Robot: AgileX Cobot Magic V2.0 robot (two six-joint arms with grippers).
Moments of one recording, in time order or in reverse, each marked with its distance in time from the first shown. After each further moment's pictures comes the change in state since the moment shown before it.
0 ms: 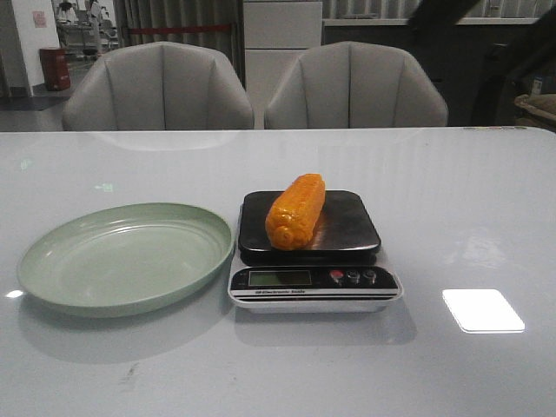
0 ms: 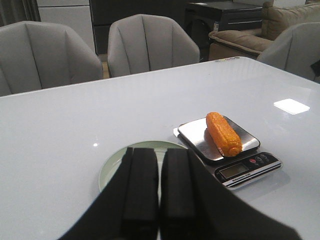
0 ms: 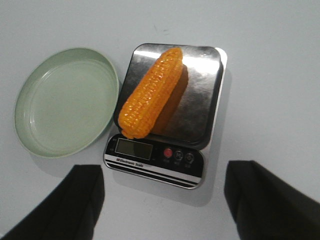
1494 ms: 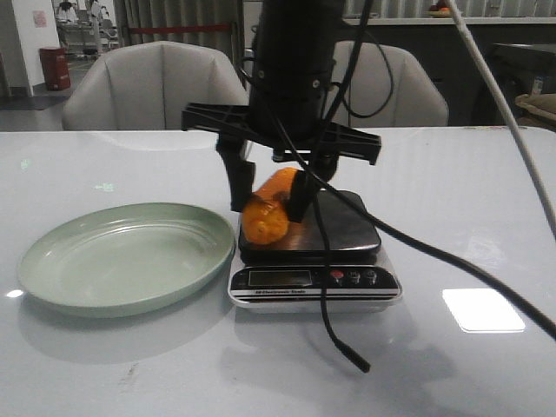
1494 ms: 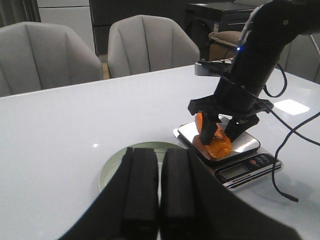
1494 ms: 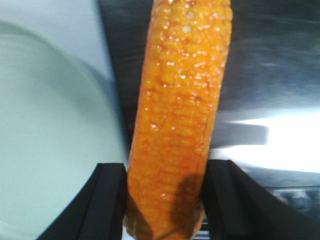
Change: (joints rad) left arm 0.000 0.000 0.000 0.000 -0.004 0.000; right arm 0.228 0.845 -0.740 -0.196 0.353 0.599
